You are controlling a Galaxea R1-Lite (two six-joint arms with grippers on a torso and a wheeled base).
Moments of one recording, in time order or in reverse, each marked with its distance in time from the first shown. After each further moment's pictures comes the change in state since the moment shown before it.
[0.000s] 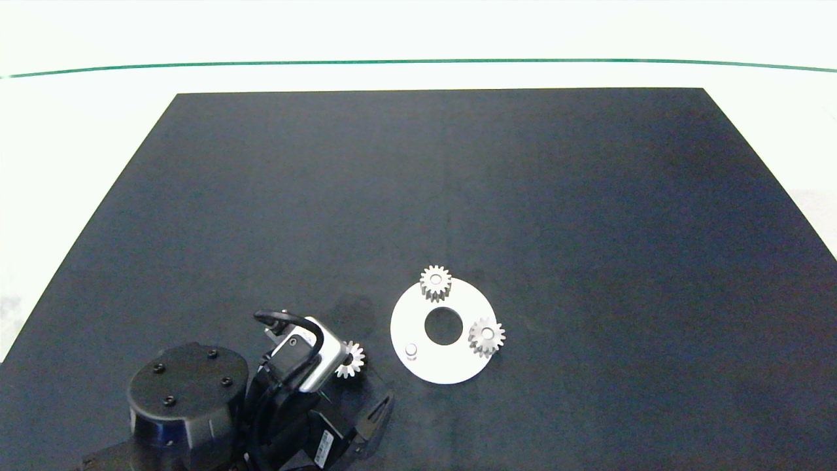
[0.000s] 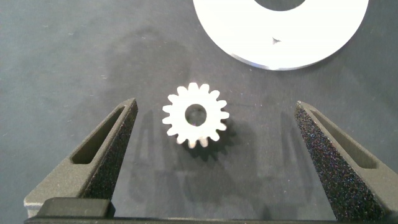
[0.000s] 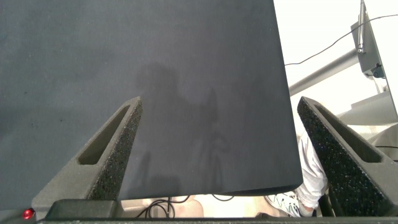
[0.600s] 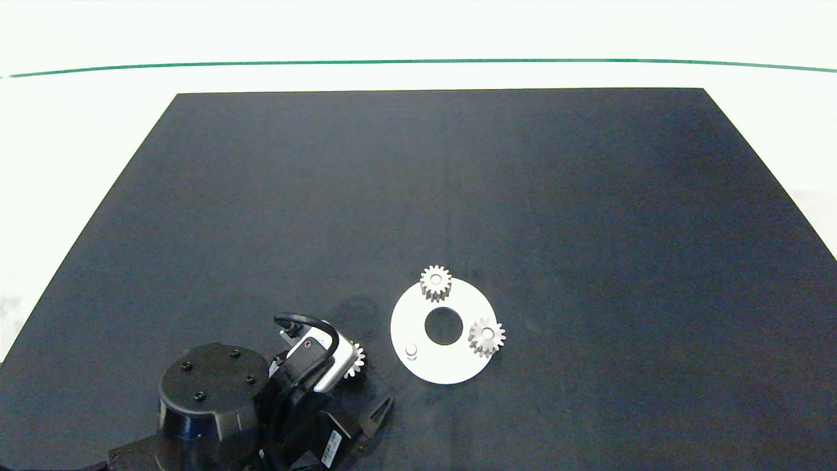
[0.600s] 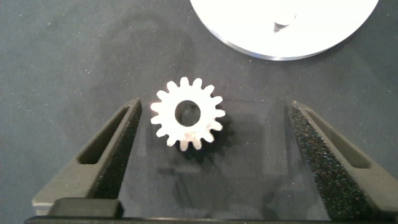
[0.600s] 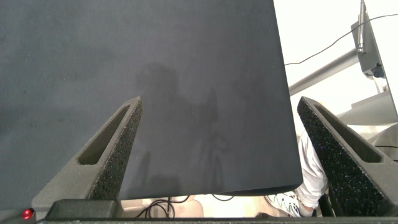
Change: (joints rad) left arm 0.004 0.050 -0.010 -0.006 0.001 0.003; right arm 0.002 -0.003 0.001 0.000 -0.003 0.000
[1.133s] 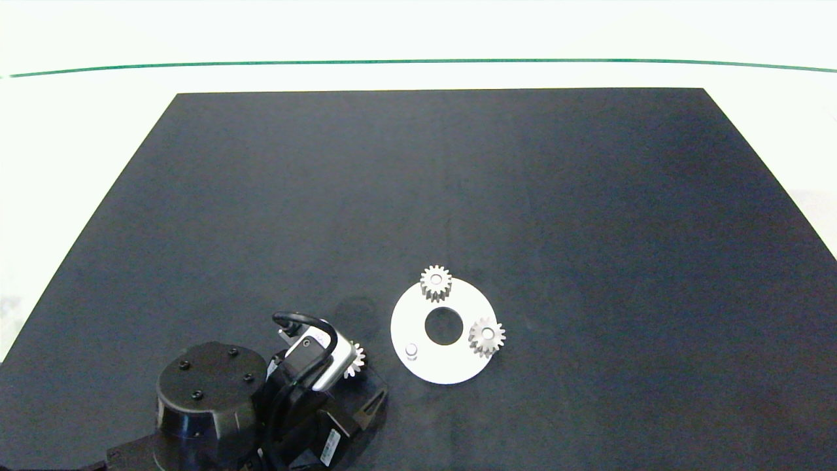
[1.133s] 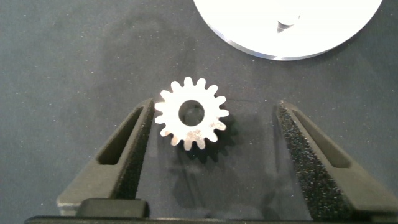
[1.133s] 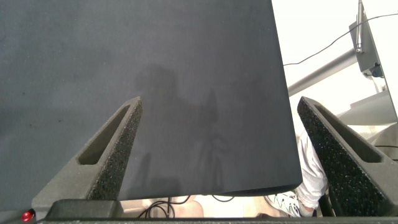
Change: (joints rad) left arm 0.004 -0.002 0.001 -0.003 -0.001 0.005; right arm 0.000 -0.011 0.002 0.001 -0.003 0.000
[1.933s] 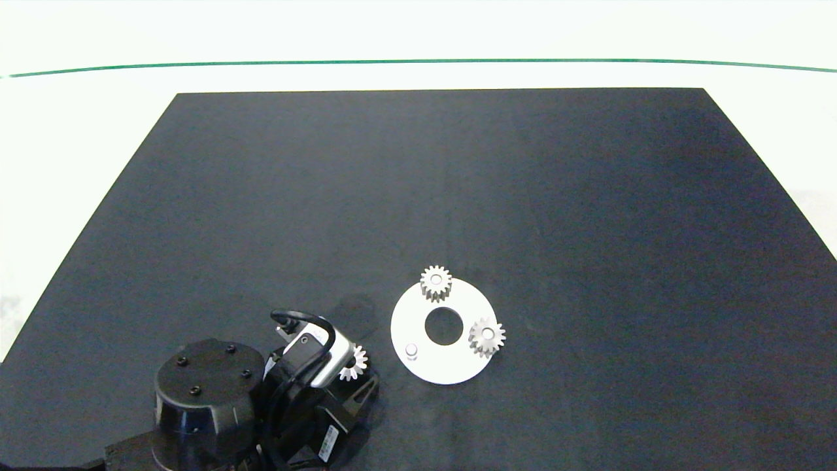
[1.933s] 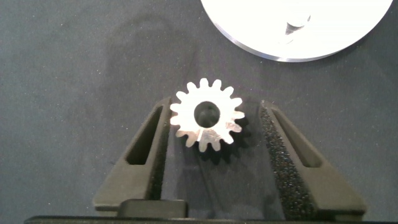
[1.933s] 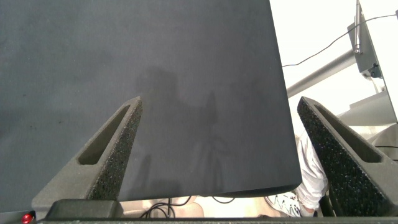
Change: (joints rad) left arm 0.011 -0.001 -0.002 0.000 0.000 0.008; right arm -0.001 -0.010 -0.004 0.003 0.000 -0.001
